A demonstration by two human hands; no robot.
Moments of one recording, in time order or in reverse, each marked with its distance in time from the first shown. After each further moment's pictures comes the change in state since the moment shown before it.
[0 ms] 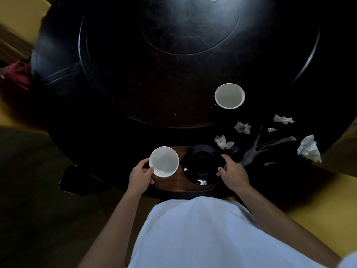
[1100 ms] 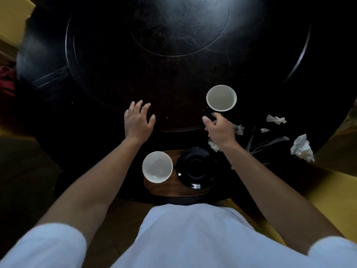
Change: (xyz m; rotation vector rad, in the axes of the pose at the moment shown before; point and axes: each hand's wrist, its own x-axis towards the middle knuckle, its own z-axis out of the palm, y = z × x) left_hand 0.131 0.143 -0.015 0.671 0.207 0.533; right_hand 0.087 -0.091 -0.071 0.414 0.229 -0.014
